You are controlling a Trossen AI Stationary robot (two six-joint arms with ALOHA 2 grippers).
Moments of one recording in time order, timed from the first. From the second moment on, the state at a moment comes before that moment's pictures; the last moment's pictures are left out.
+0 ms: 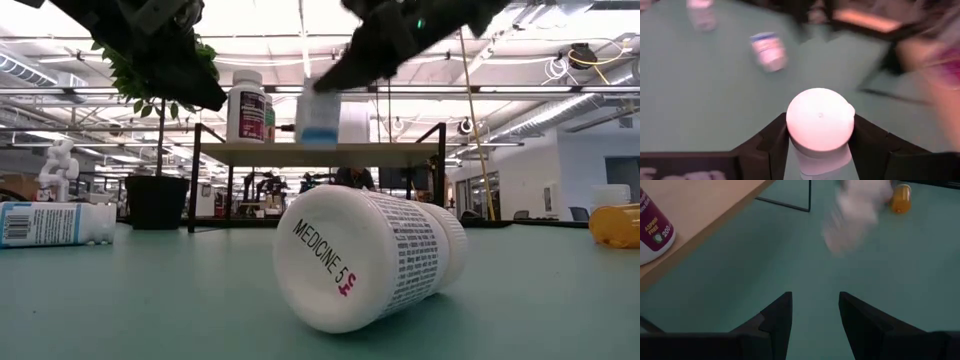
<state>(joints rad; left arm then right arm) -0.27 1.14 0.69 -0.24 -0.57 -0.41 0.00 1.53 0.99 0.04 0.08 -0.22</state>
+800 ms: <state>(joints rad) -0.21 1.14 0.69 -0.23 -0.60 -0.38 -0.65 1.88 1.65 -0.18 -0.34 -0.32</state>
